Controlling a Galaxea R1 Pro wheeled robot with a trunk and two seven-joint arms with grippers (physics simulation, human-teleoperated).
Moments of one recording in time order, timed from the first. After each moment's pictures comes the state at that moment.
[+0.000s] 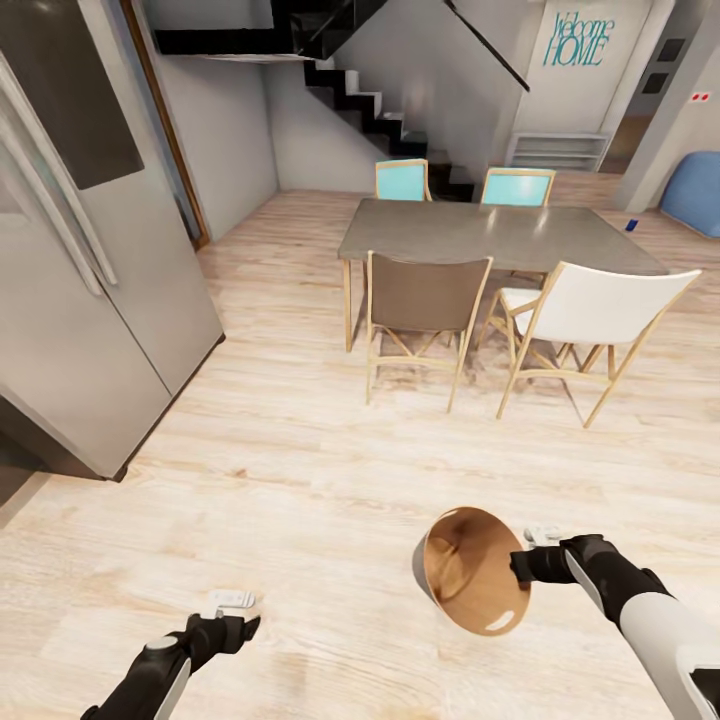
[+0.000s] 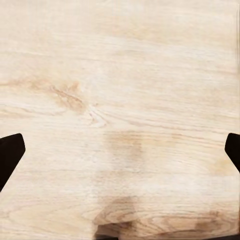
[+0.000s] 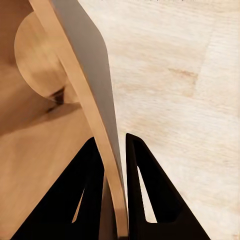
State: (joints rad) left arm -0.32 0.08 0.00 -0.80 0.01 0.30 -0.19; right arm -0.78 -0.27 0.03 -0.34 0.07 0.48 0.47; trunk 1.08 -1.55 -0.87
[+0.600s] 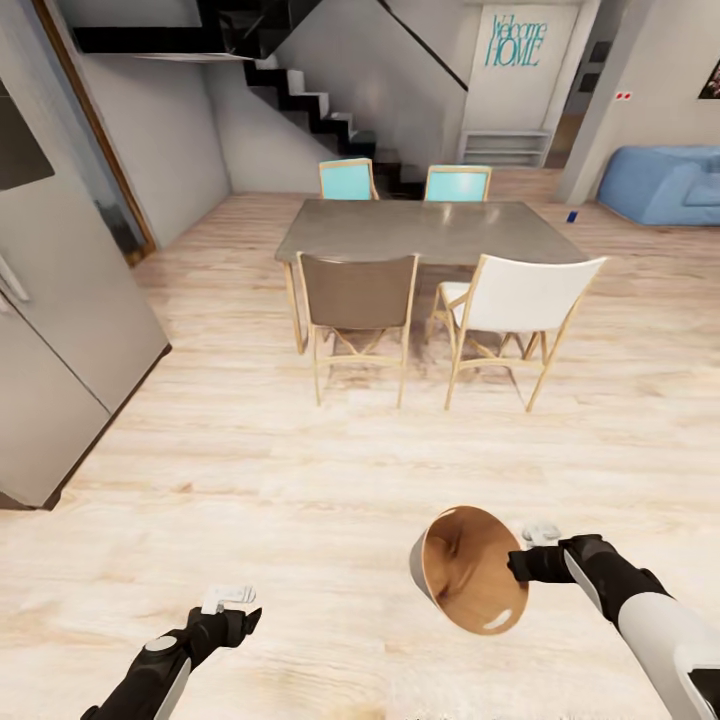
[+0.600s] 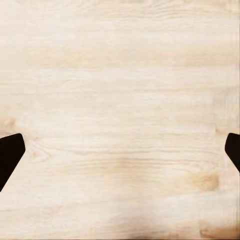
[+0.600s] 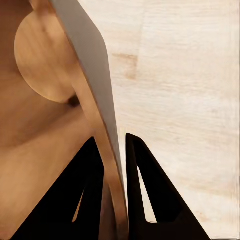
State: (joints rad) left arm -0.32 0.08 0.00 -0.81 0.01 0.24 -0.20; right arm -0.78 -0.26 0.03 -0.34 0.06 0.48 0.48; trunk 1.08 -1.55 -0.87
